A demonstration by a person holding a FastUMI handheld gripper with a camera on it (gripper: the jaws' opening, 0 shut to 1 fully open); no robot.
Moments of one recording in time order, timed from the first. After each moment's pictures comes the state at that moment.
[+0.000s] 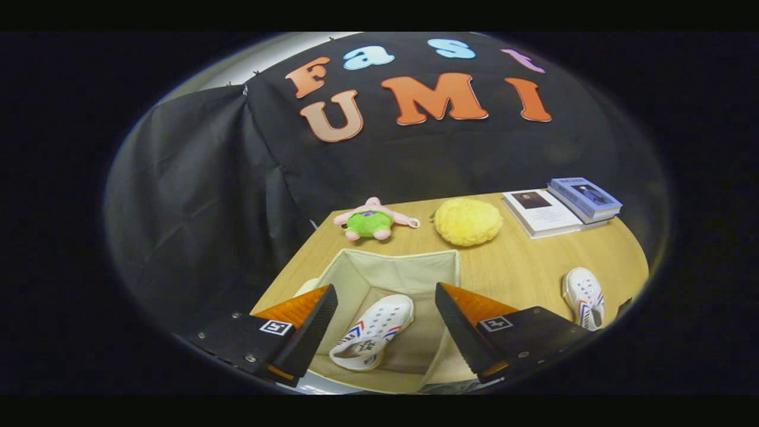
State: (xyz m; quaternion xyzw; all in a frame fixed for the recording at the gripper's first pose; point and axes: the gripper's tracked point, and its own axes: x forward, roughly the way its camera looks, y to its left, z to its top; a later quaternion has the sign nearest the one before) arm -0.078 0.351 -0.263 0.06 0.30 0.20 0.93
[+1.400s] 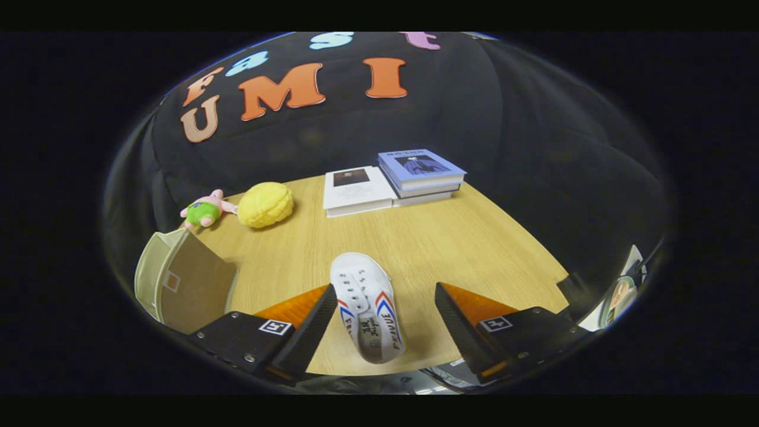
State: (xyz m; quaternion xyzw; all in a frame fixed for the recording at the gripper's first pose) arm -0.061 -0.011 -0.368 0.02 0.37 -0.02 0.93
